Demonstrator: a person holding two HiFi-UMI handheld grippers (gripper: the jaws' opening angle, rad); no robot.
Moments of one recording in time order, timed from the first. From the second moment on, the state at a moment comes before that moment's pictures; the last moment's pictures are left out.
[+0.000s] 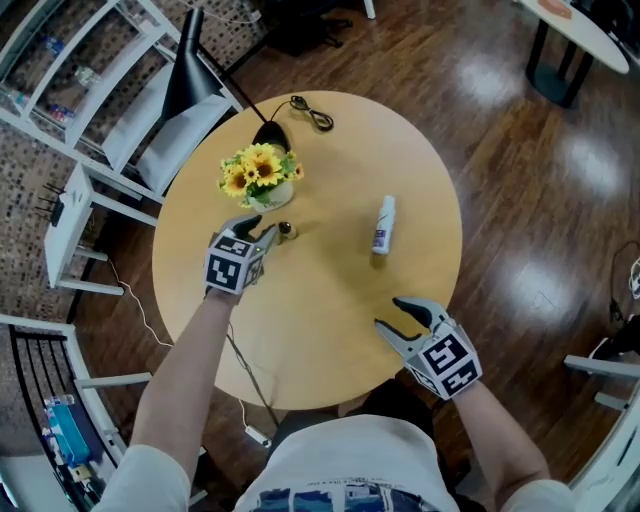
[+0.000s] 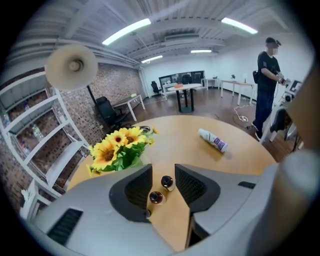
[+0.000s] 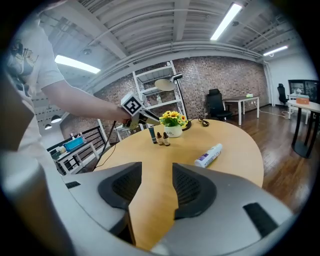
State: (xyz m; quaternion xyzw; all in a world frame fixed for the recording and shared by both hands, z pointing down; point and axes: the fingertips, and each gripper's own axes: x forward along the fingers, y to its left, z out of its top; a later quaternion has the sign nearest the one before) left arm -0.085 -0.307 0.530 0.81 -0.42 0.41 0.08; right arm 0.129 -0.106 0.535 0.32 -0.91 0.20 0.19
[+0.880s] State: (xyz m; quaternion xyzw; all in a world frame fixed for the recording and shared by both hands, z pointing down) left arm -0.221 0.099 0.429 0.79 -0.56 0.15 0.20; right arm 0.018 0.065 0.472 0.30 -0.92 0.14 0.23
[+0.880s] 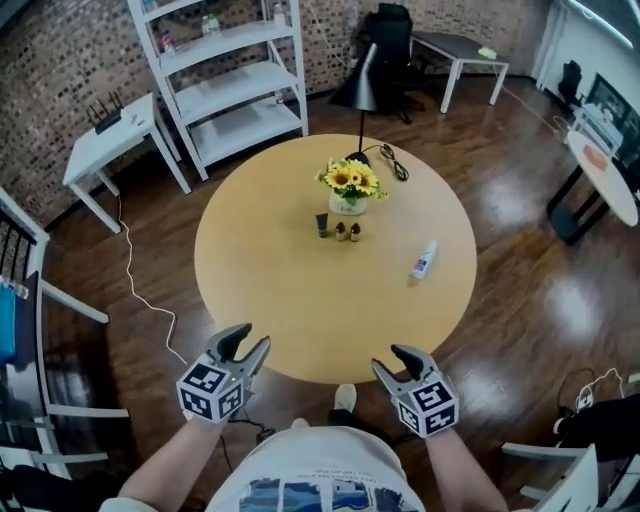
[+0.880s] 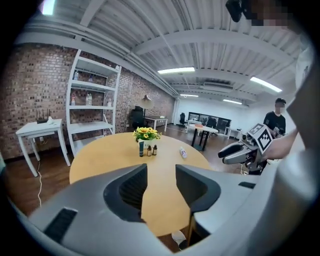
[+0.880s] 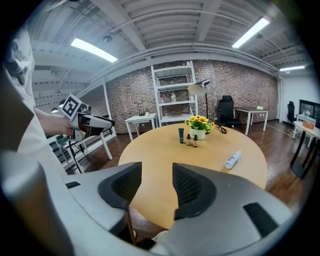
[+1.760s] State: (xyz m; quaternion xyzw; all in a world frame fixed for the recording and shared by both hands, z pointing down) left arm -0.257 0.217 0.428 0.79 -0.57 0.09 0.22; right arm -0.009 0.159 0.465 0.32 -0.90 0.12 0.27
